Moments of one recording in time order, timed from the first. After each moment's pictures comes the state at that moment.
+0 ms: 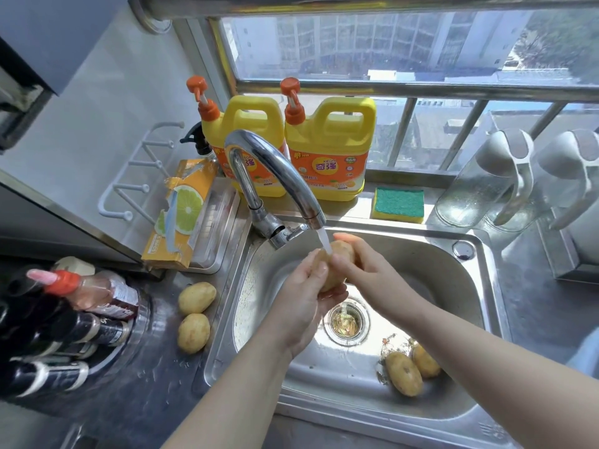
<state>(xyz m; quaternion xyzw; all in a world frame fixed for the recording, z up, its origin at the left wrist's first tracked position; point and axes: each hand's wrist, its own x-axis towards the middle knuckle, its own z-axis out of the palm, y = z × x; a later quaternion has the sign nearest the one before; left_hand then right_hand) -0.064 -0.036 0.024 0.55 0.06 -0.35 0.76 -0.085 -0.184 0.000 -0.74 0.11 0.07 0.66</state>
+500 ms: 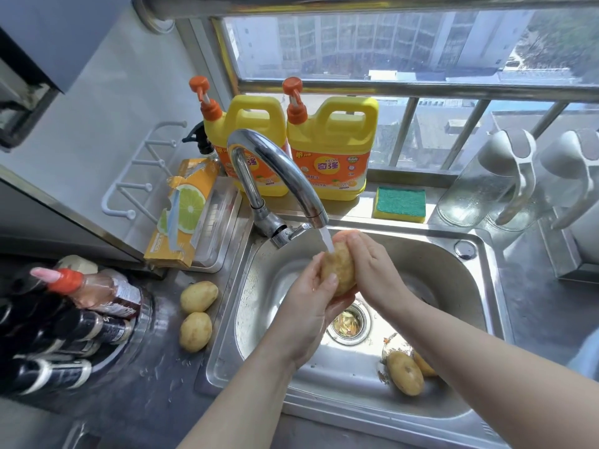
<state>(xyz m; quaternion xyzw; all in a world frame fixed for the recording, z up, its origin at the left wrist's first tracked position) -0.076 -0.034 0.017 0.54 0.06 -0.34 0.77 -0.075 -0.168 0.010 -0.73 0.16 -0.05 0.66</state>
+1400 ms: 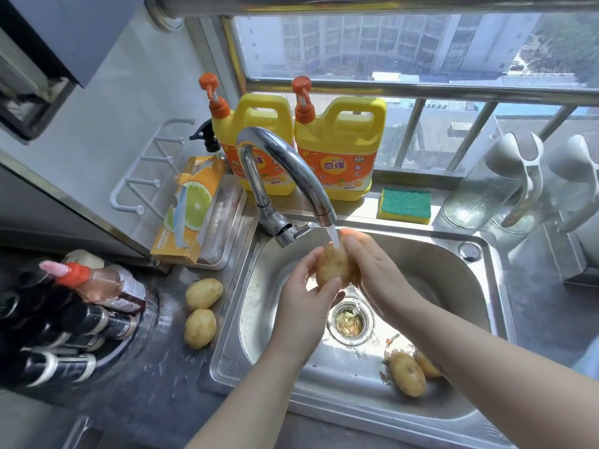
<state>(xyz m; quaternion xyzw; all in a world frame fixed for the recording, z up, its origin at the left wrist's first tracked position) -0.079 -0.028 0.015 0.66 0.05 -0.21 0.72 -0.077 -0.164 0.001 -0.64 0.20 0.06 0.74</state>
